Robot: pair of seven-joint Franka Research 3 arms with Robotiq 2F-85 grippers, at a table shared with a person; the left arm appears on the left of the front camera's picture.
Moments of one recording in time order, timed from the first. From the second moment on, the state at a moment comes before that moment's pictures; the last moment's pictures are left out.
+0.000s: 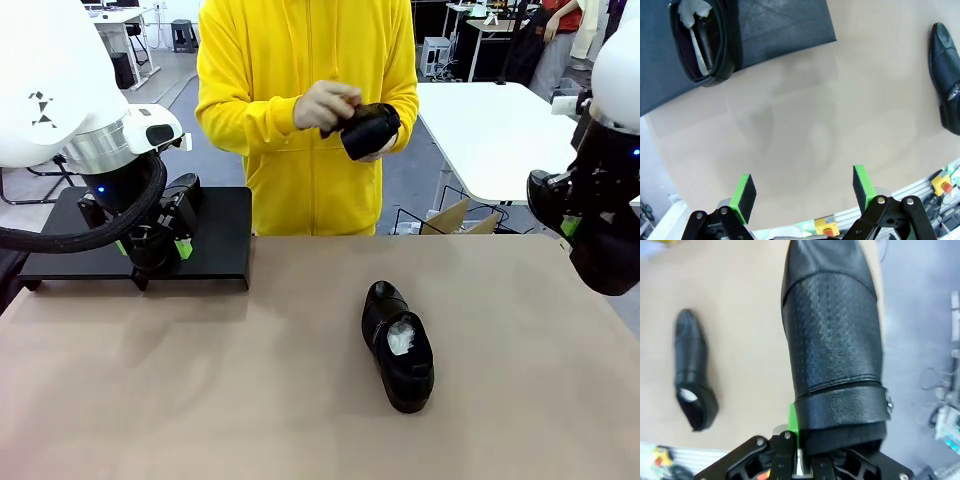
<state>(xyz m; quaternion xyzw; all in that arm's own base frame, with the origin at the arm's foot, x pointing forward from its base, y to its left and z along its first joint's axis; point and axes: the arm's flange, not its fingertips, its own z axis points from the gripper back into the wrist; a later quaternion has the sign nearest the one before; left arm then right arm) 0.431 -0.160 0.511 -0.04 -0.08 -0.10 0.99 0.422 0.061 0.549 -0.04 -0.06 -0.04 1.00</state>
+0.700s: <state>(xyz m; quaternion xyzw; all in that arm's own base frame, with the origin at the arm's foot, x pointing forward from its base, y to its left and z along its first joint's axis) 0.431 -0.160 0.511 -0.04 -0.08 -0.10 0.99 0.418 0.060 0.537 -0.05 -0.05 -0.04 1.00</state>
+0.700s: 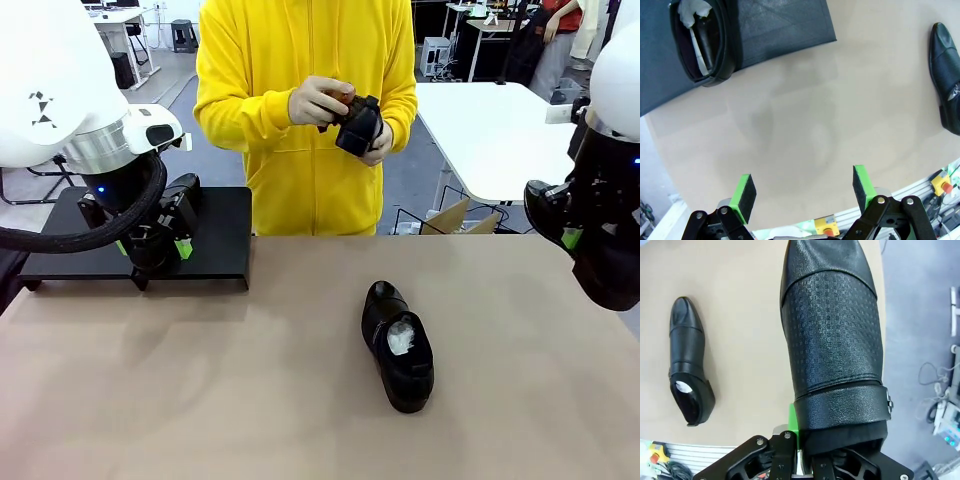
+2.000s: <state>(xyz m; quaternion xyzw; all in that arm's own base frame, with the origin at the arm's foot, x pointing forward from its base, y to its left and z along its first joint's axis) 0.422 -0.109 0.521 -0.04 -0.09 -0.03 0.99 0.349 0.382 0.435 0.02 0.00 -0.03 1.00</state>
